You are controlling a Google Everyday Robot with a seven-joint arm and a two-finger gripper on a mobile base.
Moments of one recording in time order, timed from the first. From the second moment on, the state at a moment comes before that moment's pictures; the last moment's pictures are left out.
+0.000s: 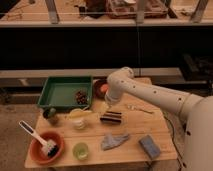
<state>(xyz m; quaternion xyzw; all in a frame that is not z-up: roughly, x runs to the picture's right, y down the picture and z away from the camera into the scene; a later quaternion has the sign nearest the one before) 0.028 0.100 0.837 -0.04 -0.32 -0.85 0.42</state>
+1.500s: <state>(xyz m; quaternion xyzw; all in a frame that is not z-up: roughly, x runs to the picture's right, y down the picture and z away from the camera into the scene) 0.040 0.278 0.779 -0.03 -0.31 -0.87 0.37</state>
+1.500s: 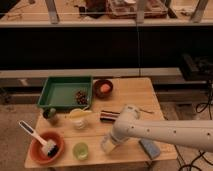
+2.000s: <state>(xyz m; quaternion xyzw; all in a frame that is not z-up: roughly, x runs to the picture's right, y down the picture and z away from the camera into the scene) 0.032 0.280 0.794 -0.03 -0.31 -0.88 0.36</state>
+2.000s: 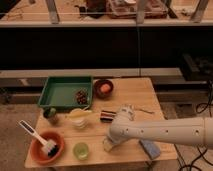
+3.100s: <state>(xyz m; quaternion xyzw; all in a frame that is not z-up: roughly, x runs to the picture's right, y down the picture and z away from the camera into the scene) 0.007 0.211 0.694 0.03 -0.27 -0.90 0.34</state>
